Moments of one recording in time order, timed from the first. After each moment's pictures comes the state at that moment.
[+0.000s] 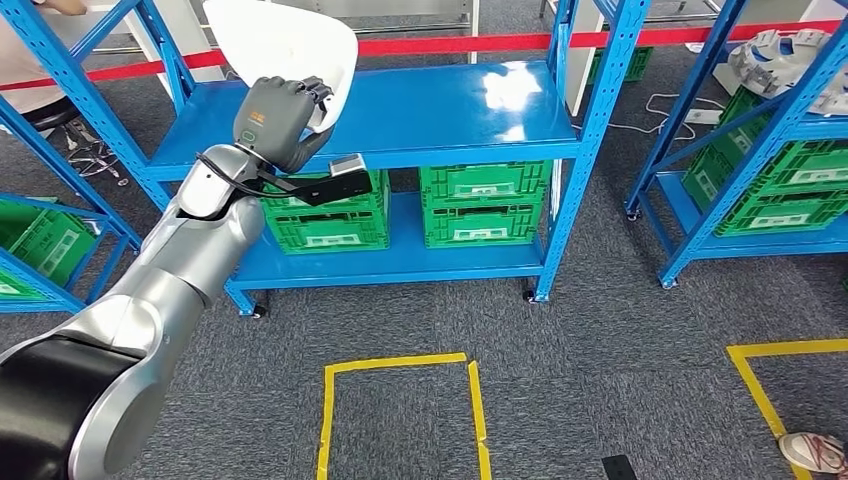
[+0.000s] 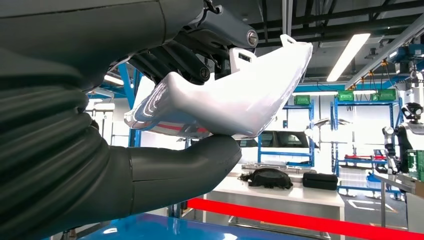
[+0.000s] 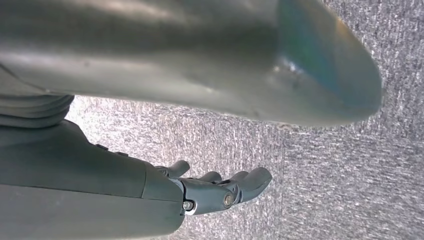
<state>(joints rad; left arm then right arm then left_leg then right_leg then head) -1.14 -0.16 -0.30 -0.42 -1.19 0.30 -0.36 -0.09 0.12 -0.92 -0.20 1.22 -0.02 -0.17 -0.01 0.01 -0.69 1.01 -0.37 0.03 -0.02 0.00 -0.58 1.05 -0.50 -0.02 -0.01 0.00</state>
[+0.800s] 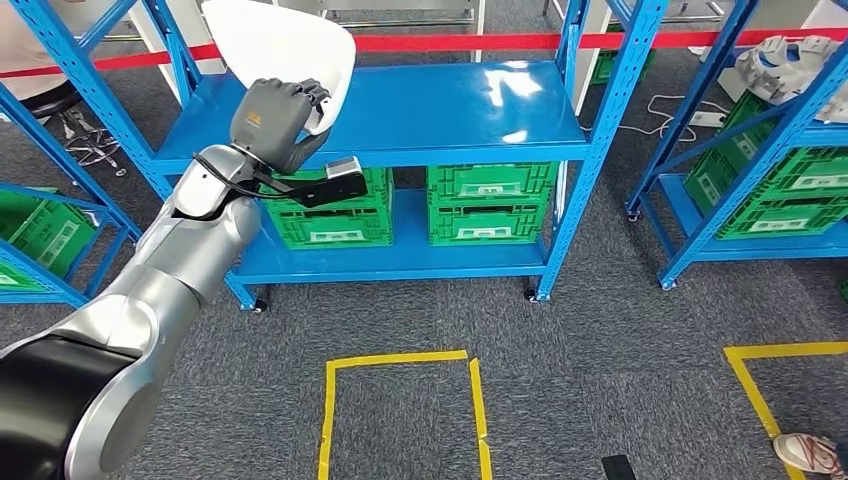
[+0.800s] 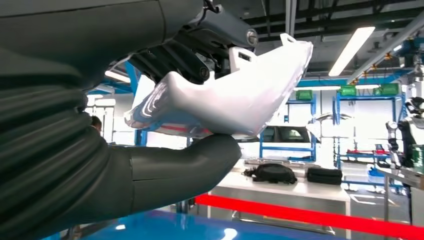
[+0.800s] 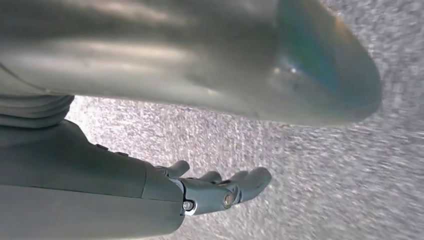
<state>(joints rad) -1.14 -0.15 -0.32 -0.42 -1.18 0.29 -0.38 -0.09 0.13 -0.92 -0.20 1.22 -0.06 -0.19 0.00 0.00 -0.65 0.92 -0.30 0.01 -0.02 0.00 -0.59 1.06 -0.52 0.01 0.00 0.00</state>
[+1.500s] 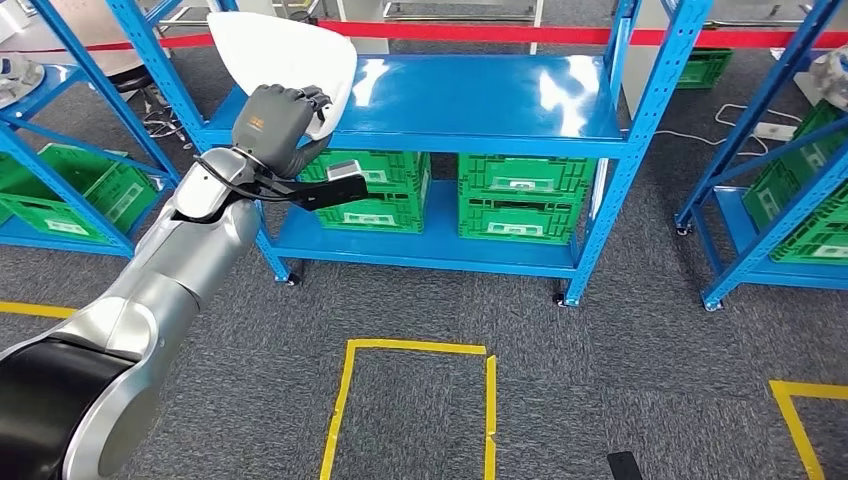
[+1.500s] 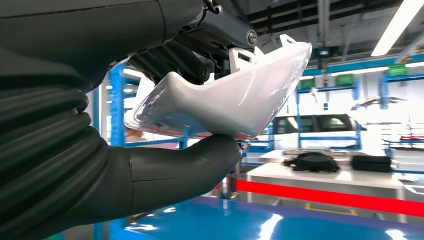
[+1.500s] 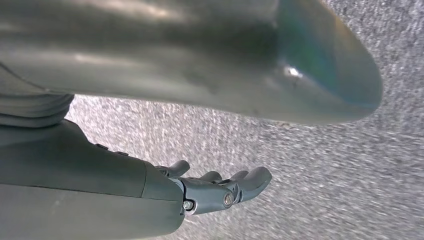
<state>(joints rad) -1.14 -0.15 -0.33 -0.42 -1.17 0.25 -0.37 -0.10 0.13 -0.94 -0.20 1.21 -0.08 -0.20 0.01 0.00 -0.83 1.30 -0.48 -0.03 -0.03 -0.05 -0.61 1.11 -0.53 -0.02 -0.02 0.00</state>
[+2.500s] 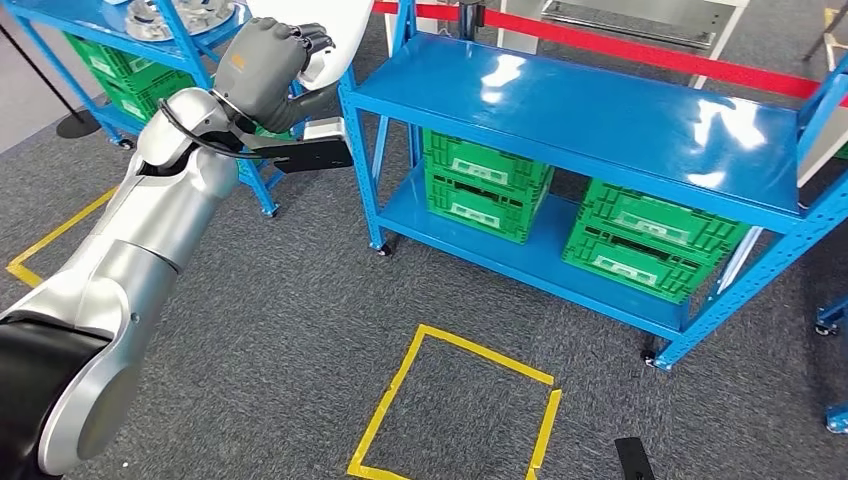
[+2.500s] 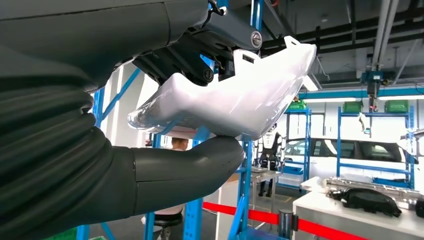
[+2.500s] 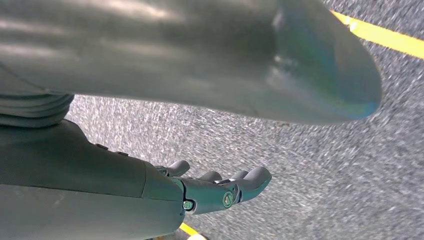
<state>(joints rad) -1.24 -0.15 -0.35 -0.55 -1.00 0.09 -0.59 -0.12 0.10 -0.96 -0.20 1.17 -0.08 -0.19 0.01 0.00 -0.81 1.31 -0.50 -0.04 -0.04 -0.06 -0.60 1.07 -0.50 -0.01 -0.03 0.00</state>
